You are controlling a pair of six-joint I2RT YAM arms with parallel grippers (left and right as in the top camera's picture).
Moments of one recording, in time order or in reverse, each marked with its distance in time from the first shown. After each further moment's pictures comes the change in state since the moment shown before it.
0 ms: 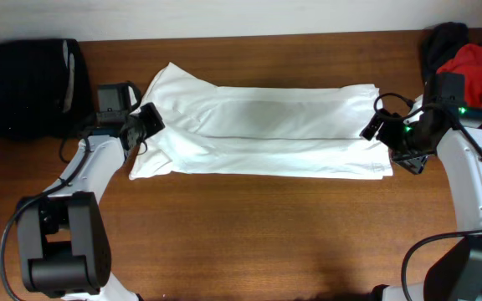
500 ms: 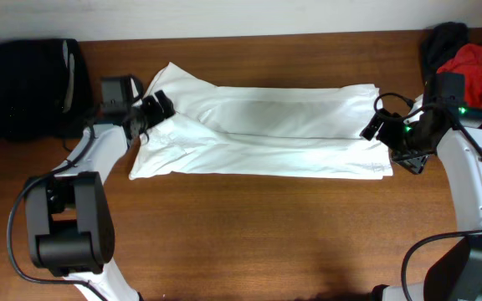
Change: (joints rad) left arm 0.000 0.121 0.100 0.024 -0.007 -0.010; right arm 0.000 0.000 0.000 0.000 0.000 0.000
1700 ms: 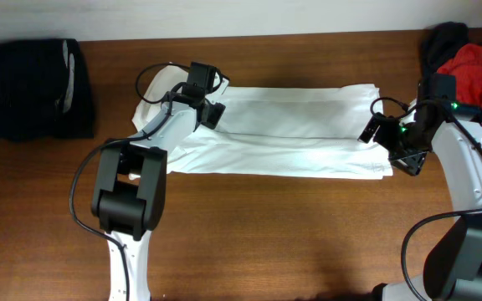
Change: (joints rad) left arm -0.324 0.312 0.360 -0.174 -0.296 0.728; right arm 0.000 0.076 0.000 0.001 0.020 -0.012
